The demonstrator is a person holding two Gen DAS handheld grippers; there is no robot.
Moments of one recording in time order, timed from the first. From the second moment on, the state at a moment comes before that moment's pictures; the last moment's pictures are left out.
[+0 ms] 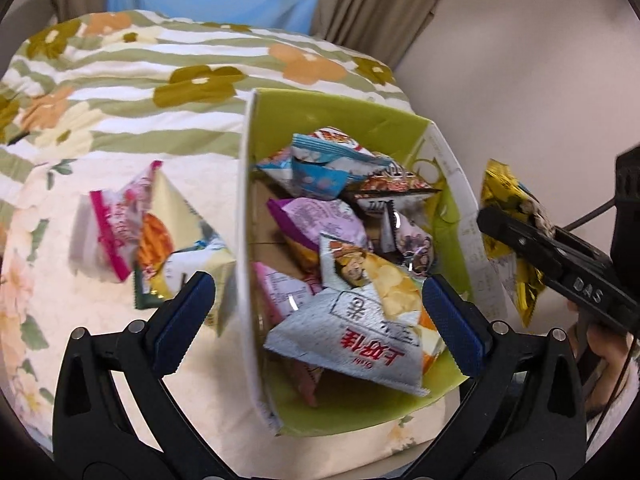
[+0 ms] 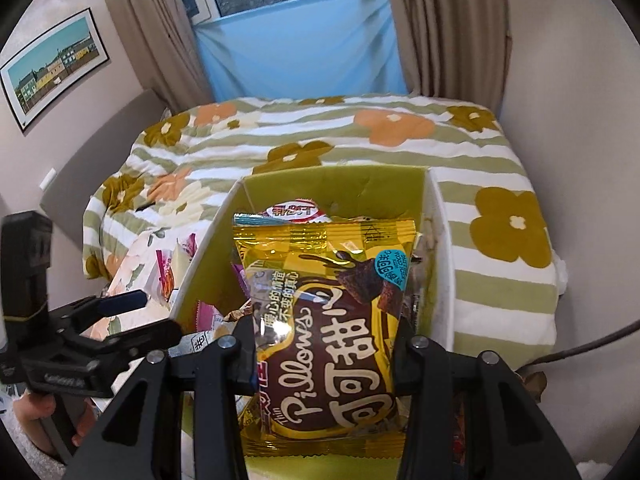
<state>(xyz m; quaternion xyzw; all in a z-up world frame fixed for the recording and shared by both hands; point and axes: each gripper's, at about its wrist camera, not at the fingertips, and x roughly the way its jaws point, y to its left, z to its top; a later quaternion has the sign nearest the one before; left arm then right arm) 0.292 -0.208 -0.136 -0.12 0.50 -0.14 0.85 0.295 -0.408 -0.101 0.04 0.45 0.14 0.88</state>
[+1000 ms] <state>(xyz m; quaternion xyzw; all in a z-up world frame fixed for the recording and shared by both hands) 0.236 -0.118 -0.114 -0.14 0.48 -0.04 0.87 0.300 -0.385 -0.113 0.06 0.45 0.19 0.87</state>
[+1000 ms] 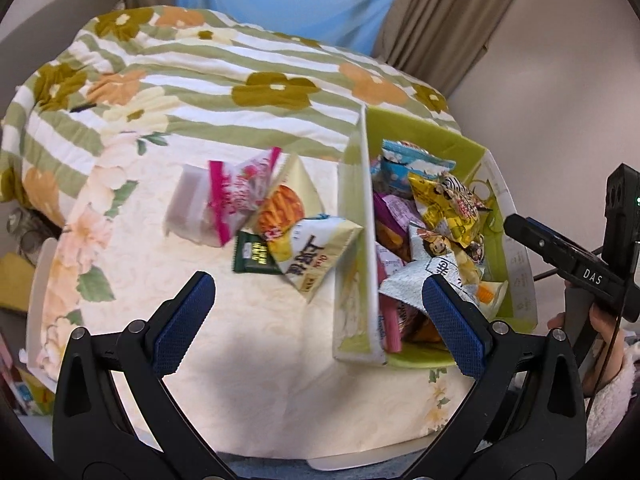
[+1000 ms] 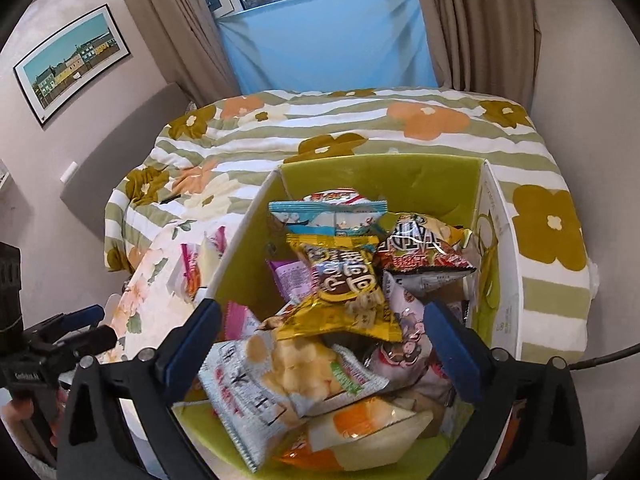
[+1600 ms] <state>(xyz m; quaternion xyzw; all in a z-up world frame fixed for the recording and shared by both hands) 0.250 0.010 -0.101 -0.11 0.47 -0.07 0.87 0.260 -0.273 -0.079 0.01 0.40 0.17 0.90</state>
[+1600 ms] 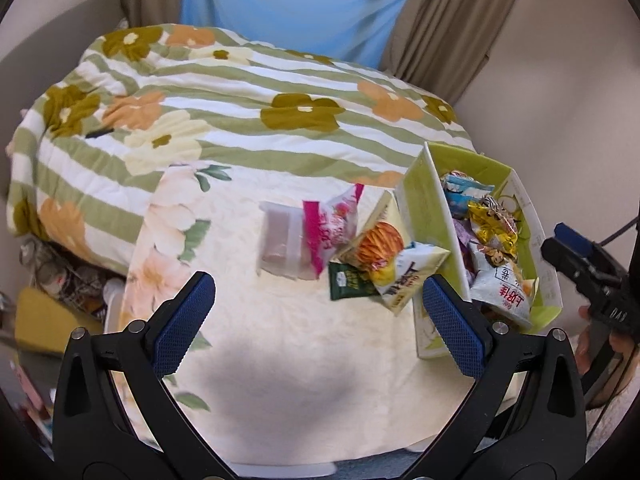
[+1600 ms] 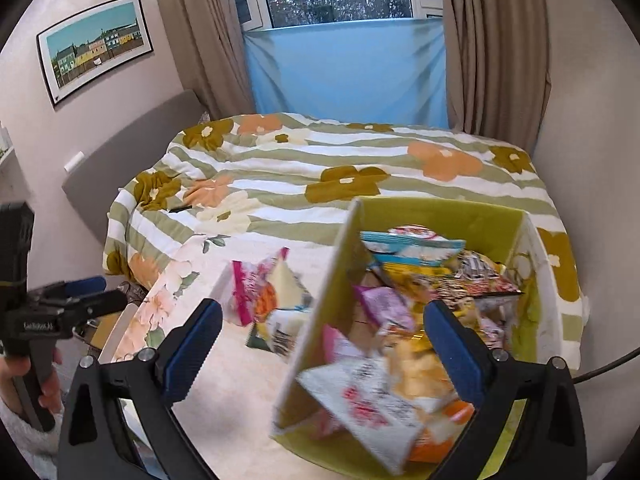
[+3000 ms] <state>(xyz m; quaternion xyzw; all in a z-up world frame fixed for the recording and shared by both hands) 0.451 -0.063 -0.266 0.10 0.58 -0.38 0.71 0.319 -0.113 -0.205 -0.30 0.47 0.08 0.83</state>
